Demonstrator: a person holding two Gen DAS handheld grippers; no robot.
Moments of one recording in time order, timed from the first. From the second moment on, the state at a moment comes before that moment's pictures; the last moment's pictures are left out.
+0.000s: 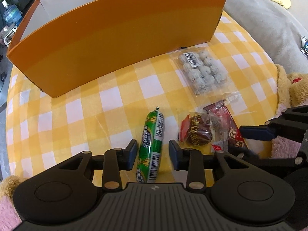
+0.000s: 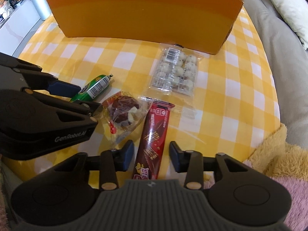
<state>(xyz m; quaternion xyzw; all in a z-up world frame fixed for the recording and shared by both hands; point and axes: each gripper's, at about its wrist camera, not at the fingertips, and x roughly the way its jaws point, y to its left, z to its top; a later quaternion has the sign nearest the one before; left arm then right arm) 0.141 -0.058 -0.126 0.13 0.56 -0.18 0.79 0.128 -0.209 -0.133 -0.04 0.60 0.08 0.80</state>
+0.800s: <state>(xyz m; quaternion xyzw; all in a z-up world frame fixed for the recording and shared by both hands) 0.136 -0.041 -0.076 0.05 0.55 -0.18 0.81 0.110 -0.235 -0.097 0.00 0.58 0.09 0.81</state>
